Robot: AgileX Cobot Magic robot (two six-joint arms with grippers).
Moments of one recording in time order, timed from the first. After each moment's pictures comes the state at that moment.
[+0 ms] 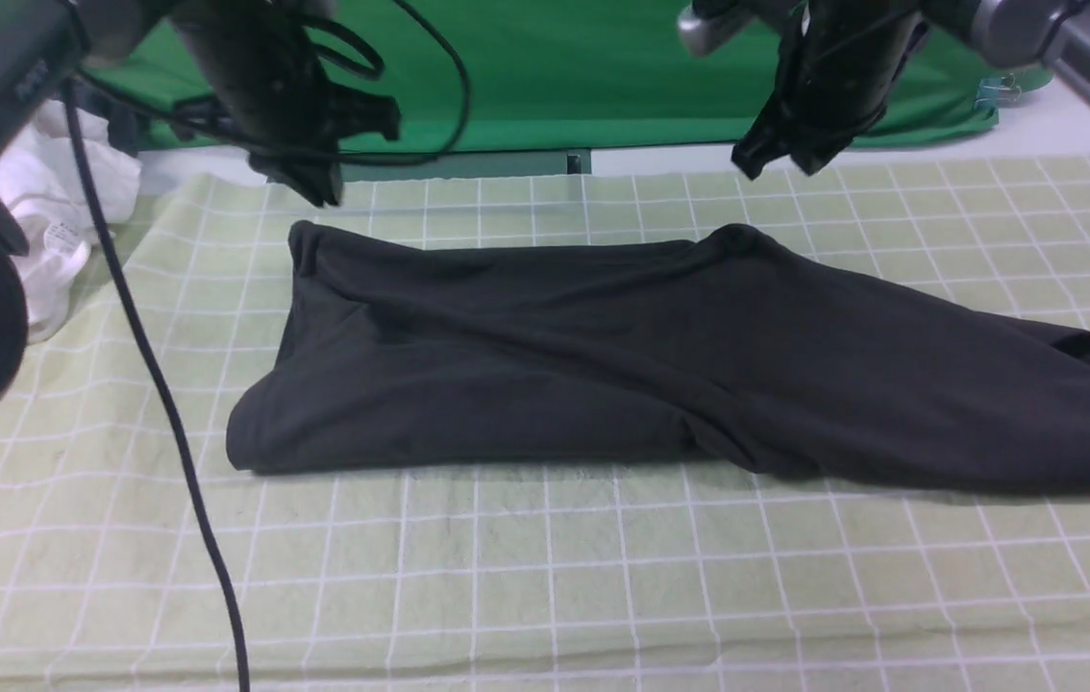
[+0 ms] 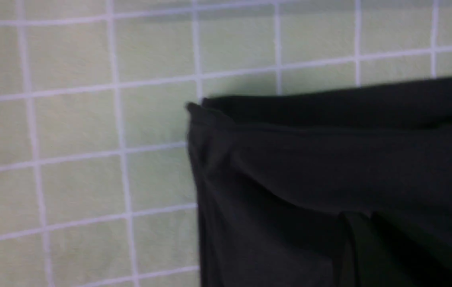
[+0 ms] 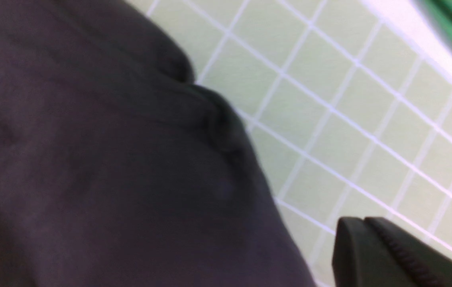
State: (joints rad) right arm 0.40 2.23 -2.23 -0.16 1.20 -0.20; left arm -0.14 2.22 -2.08 -0.05 1.21 -0.05
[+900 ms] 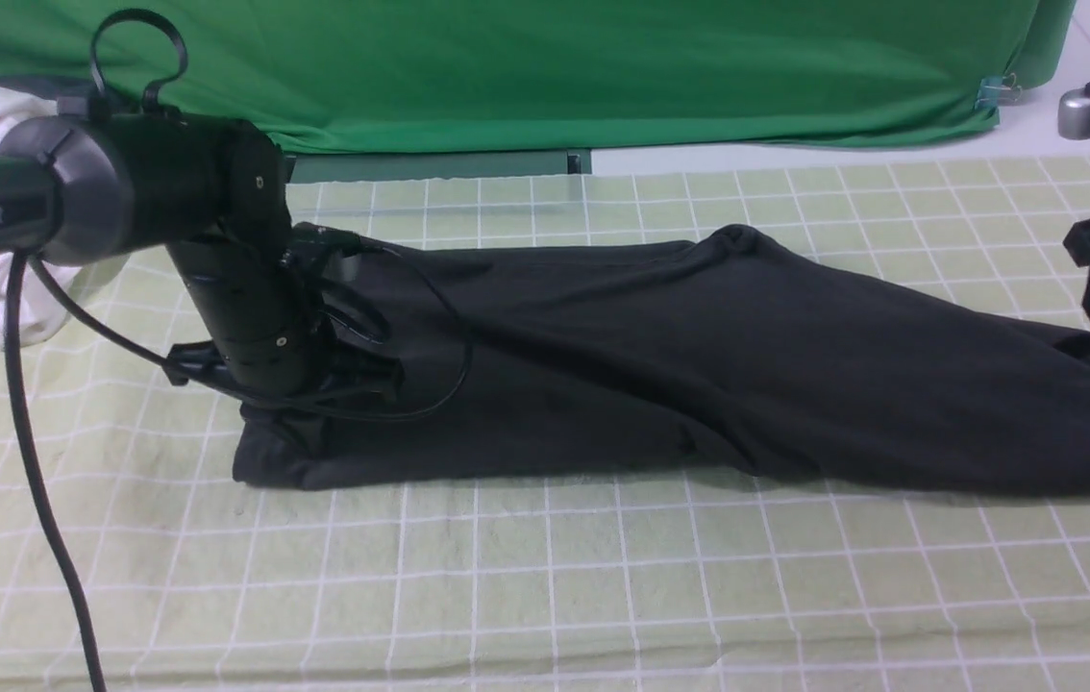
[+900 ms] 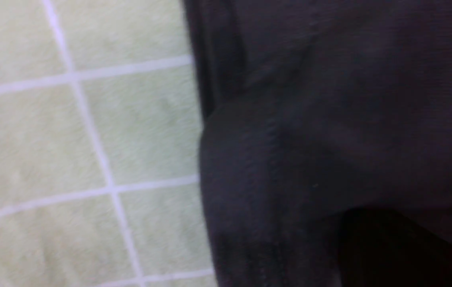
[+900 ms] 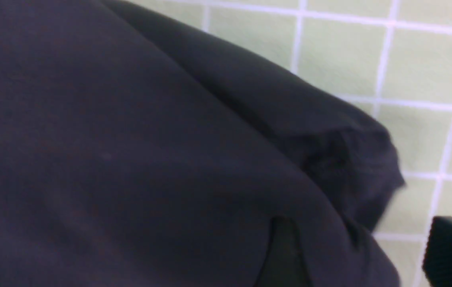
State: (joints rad) right arm -0.06 1.94 -1.59 0.06 1.08 -0.23; left arm -0.18 1.96 -1.32 -0.02 0.97 -0.10
